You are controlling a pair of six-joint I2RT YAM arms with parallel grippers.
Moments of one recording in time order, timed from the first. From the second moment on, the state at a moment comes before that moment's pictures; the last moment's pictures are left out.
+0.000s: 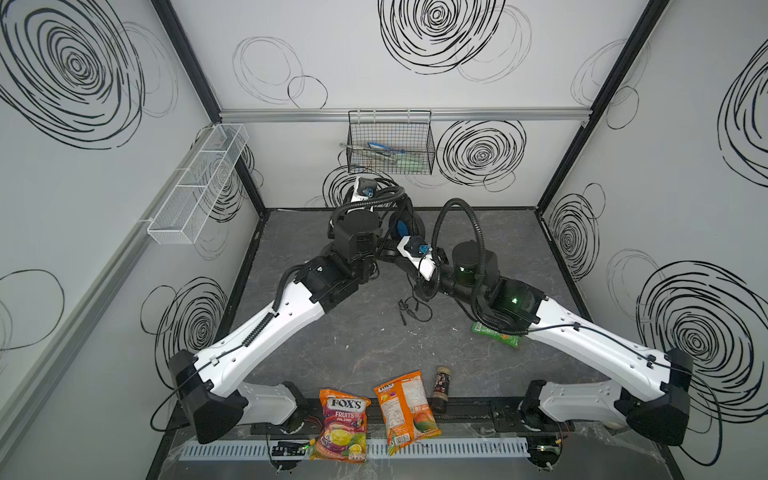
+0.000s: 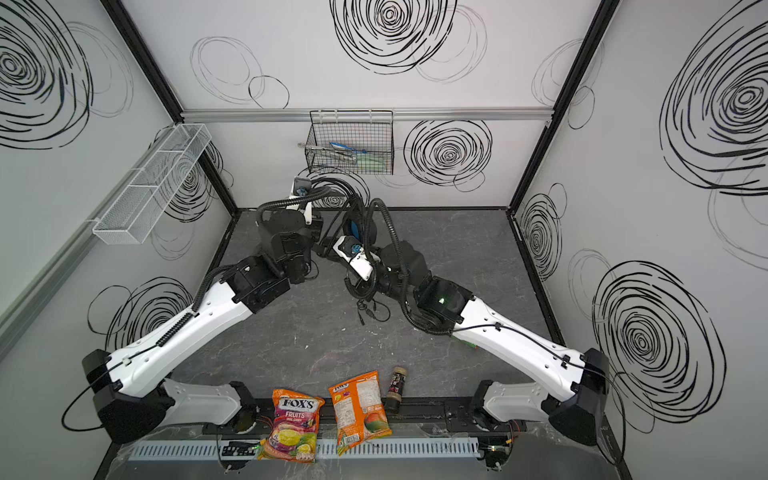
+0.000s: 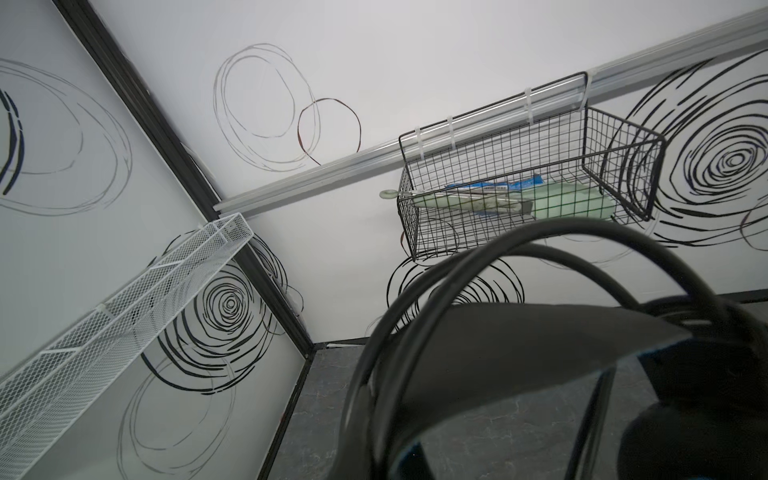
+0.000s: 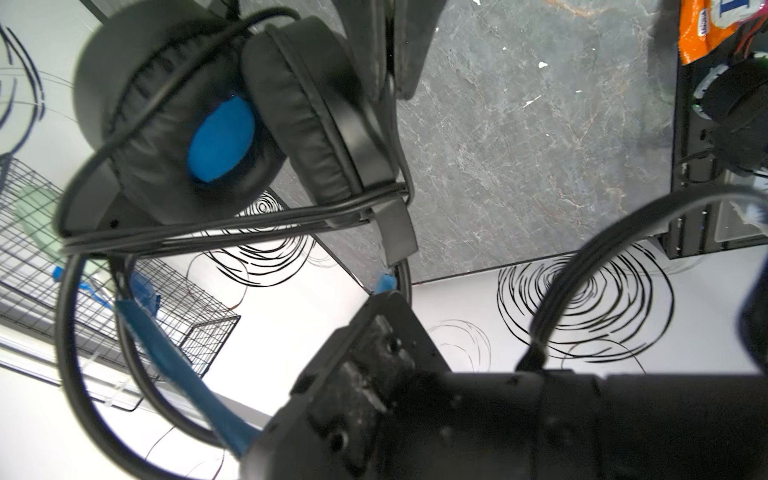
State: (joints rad) left arm -0.76 1.31 1.38 -0.13 -0.99 0.29; right arm 0.99 1.23 1.21 -0.23 0.05 -0.26
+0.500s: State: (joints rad) left arm -0.96 1.31 1.22 0.51 -1.17 1.02; right arm 1.04 1.24 1.20 -0.22 0.30 -0.47
